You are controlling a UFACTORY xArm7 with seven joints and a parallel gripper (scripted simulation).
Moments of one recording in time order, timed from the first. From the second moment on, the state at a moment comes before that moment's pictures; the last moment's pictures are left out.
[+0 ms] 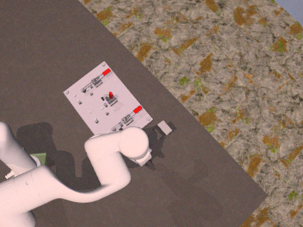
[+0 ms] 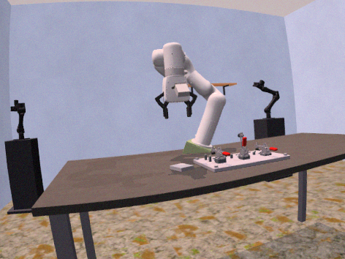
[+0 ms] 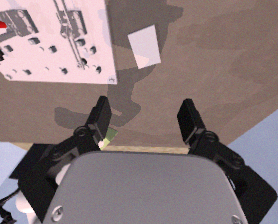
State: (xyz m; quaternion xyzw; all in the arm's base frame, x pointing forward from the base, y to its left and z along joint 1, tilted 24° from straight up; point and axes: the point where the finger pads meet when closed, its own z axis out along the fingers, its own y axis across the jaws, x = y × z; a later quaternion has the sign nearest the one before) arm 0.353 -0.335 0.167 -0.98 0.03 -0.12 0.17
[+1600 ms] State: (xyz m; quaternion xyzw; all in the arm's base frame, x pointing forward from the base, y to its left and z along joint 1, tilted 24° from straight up) arm 0.354 -0.335 0.167 -0.97 -0.12 -0.15 0.15
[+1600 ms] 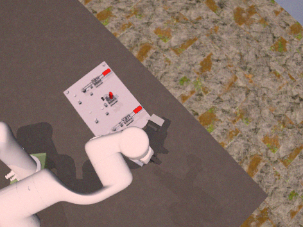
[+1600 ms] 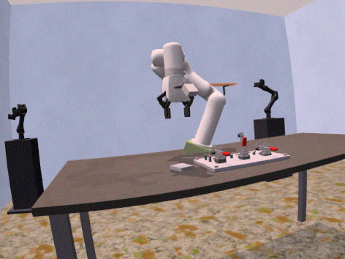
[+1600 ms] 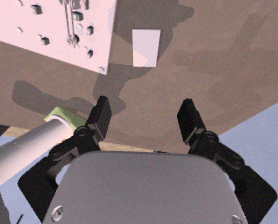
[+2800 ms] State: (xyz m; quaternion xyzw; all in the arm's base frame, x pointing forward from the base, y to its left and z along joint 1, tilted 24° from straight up) arm 0.358 -0.331 0.154 -0.97 -0.12 -0.15 0.15
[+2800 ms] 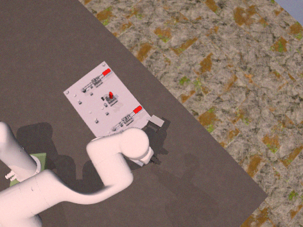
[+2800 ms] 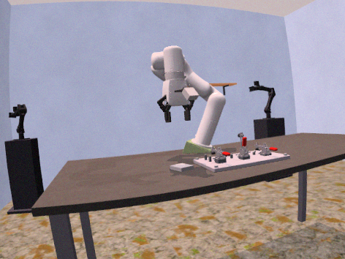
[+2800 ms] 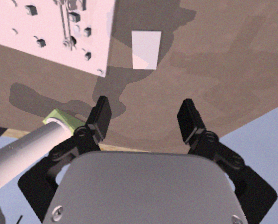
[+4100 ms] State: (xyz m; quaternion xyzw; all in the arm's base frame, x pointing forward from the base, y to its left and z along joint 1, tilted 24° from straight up) arm 0.392 -0.283 0.026 -0.97 -0.12 -0.15 0.15
